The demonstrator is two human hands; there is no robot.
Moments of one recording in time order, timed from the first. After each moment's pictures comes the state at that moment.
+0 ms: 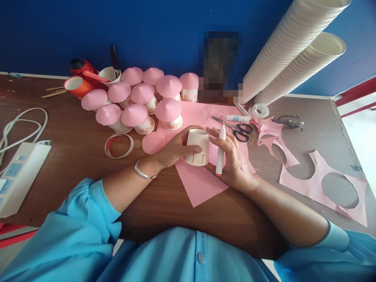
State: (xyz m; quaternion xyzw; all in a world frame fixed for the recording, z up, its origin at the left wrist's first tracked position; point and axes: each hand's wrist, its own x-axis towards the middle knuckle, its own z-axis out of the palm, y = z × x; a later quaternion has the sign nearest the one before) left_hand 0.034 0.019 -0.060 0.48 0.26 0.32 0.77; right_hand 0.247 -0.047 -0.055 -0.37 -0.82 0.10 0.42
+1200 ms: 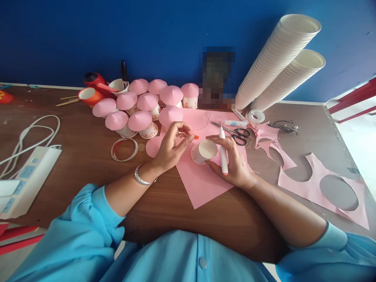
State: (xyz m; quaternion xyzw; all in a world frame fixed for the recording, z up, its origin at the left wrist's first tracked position) left_hand 0.025 0.018 -0.058 0.68 0.32 0.47 0.46; right_hand 0.255 -0.042 -0.057 -0.39 -0.81 0.13 0.43
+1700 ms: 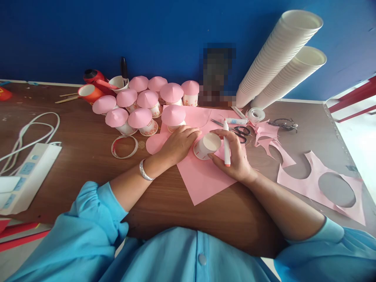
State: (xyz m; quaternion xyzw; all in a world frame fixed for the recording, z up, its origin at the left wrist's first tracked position) left_hand 0.027 0.037 -0.077 0.91 0.30 0.26 0.13; right_hand 0.261 -0.038 -0.063 -0.42 -0.78 0.14 0.43
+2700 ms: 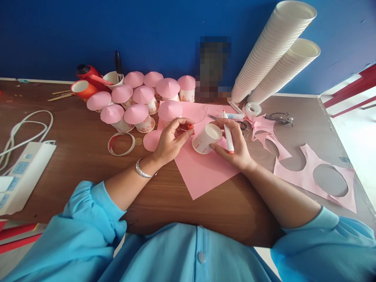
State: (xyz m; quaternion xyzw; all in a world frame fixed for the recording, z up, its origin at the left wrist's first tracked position) left_hand 0.032 0.016 -0.059 0.65 0.34 0.47 0.49; right_hand 0.269 -0.031 -0.070 -0.43 -0.73 0.24 0.48
